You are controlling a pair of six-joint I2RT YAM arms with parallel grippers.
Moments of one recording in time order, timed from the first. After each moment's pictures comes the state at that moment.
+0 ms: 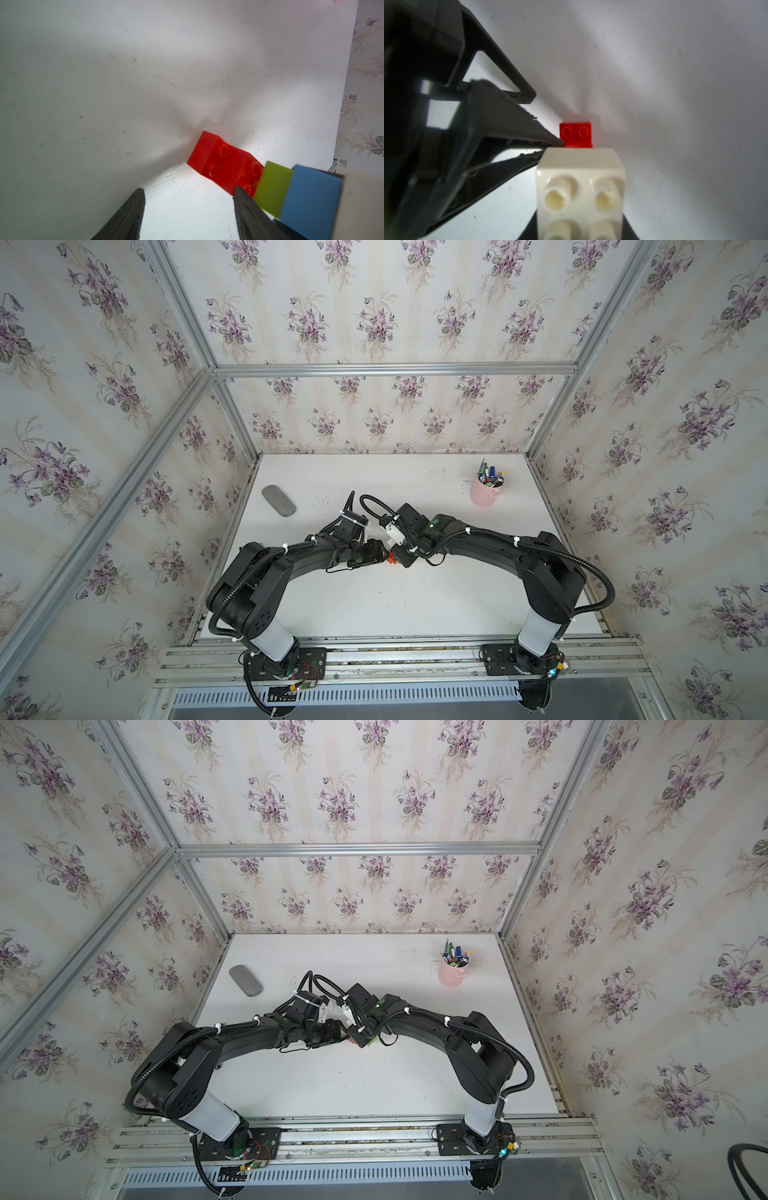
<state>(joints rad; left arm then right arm) -0.52 1.63 0.77 -0.16 0.35 -0.62 0.87 1.78 1.24 -0.61 -0.03 0.01</state>
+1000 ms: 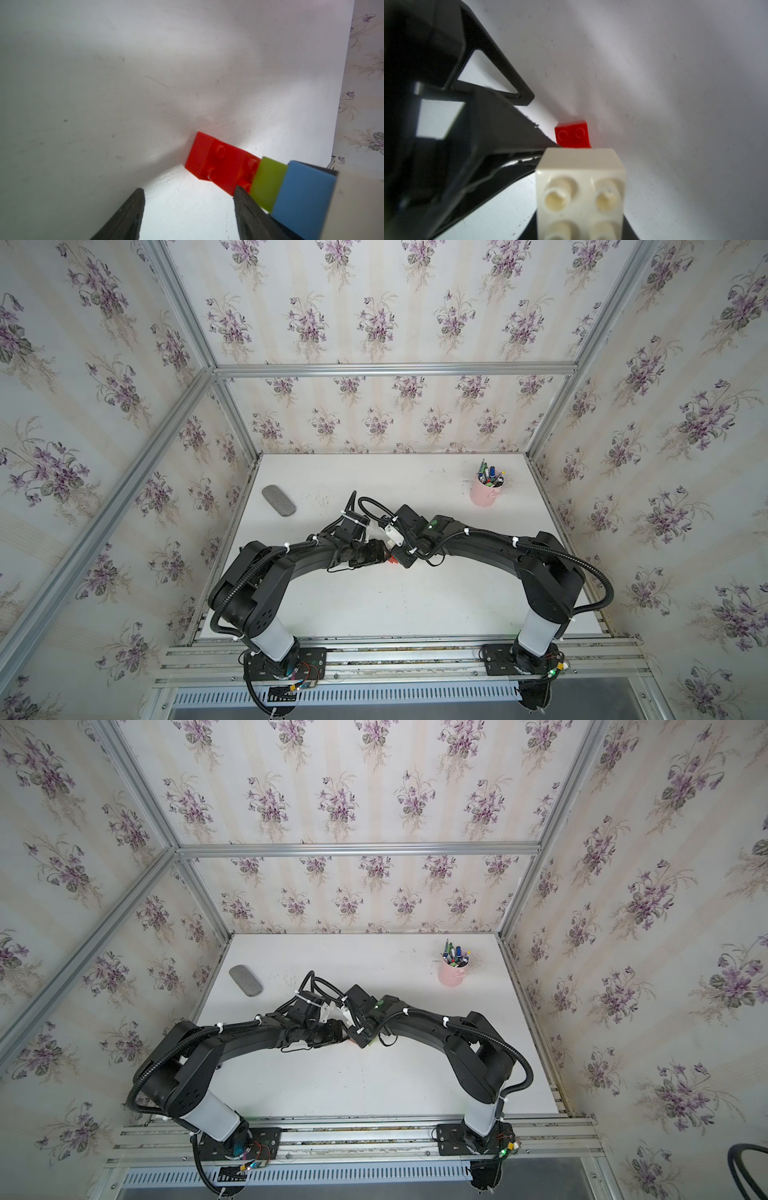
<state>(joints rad) -0.52 1.64 0.78 -0.15 0.35 -0.61 0.88 1.79 1.23 -0.61 0.02 -0.01</state>
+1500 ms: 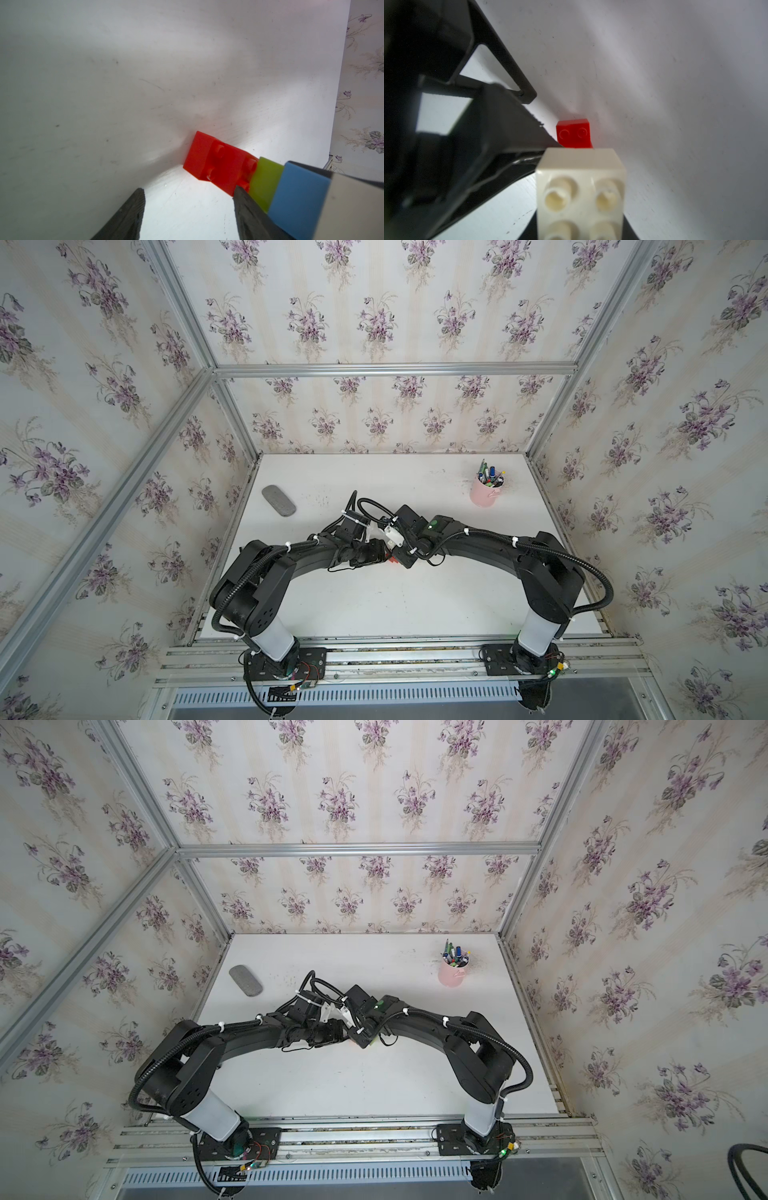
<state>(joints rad) -0.52 1.65 0.78 -0.14 0.36 -0.61 0.88 1.79 1.24 -0.61 0.03 -0.06</state>
